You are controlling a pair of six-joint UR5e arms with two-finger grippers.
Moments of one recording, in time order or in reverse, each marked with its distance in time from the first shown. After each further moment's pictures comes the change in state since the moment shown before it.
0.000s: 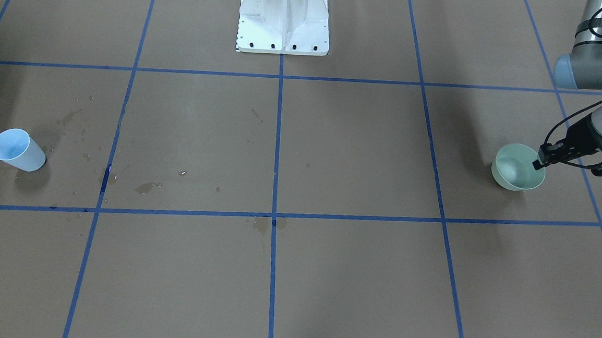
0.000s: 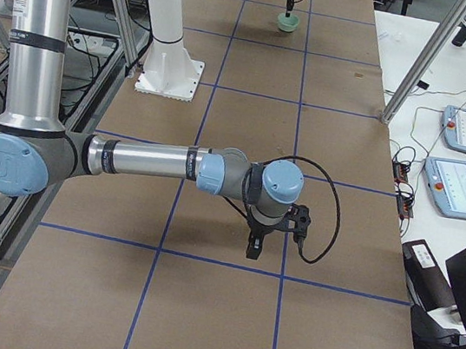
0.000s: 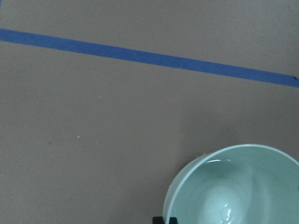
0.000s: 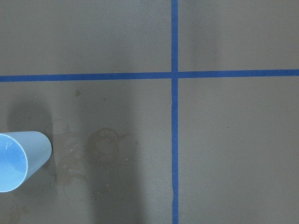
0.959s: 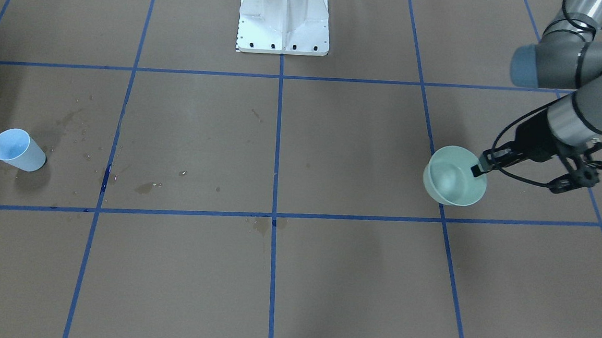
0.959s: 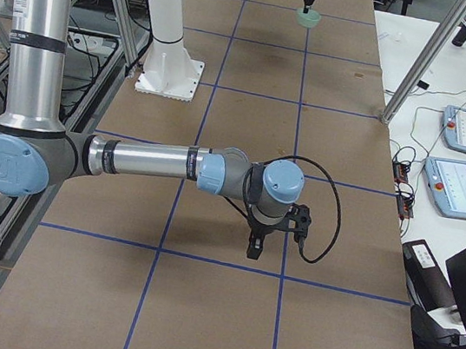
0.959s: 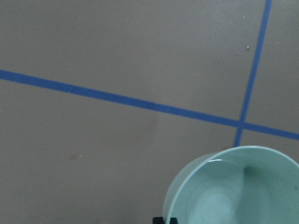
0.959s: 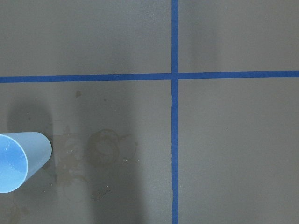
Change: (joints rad) left arm 0.094 -0.408 -0.173 0.431 -0.028 -0.341; right arm 0.000 0.001 0.002 0.000 -0.002 0.000
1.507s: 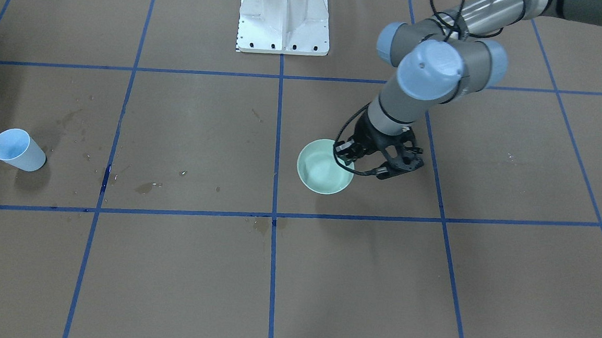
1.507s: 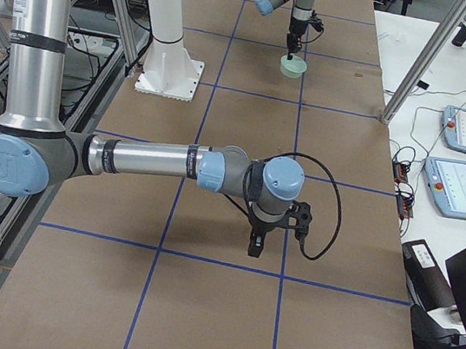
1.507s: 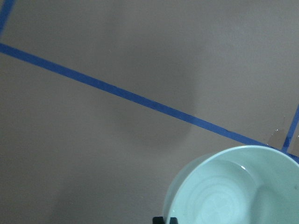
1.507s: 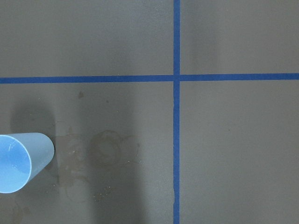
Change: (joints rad) left arm 0.321 -0.311 0.127 0.107 0.273 -0.293; right arm 0.000 0.001 0.012 0.000 0.000 0.005
